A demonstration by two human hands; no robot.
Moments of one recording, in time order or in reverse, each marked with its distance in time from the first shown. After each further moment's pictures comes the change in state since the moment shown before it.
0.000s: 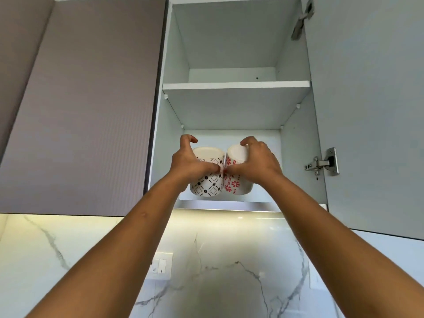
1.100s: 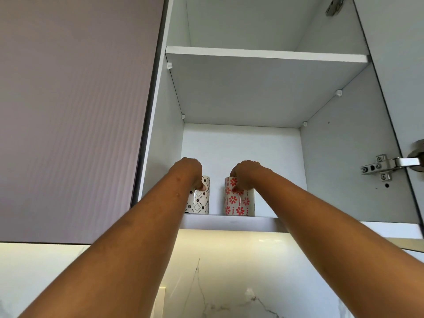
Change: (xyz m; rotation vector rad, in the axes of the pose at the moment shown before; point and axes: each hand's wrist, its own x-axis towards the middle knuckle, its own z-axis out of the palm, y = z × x) left_hand 0.140 -0.112 0.031 0.949 -0.388 -0.083; right_hand 0.112 0.019 0.140 -0.770 -0.487 -0.094
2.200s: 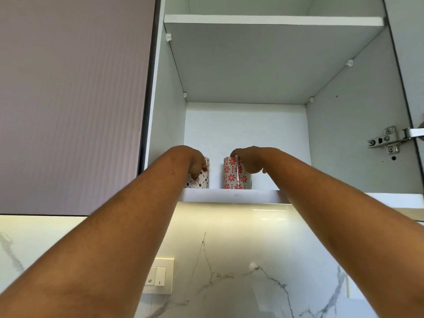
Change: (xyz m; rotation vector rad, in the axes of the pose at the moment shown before) left_hand -0.016 -0.007 0.008 0.134 -0.225 0.145; right_hand -0.031 -0.003 0.003 0.173 -0.078 -0.028
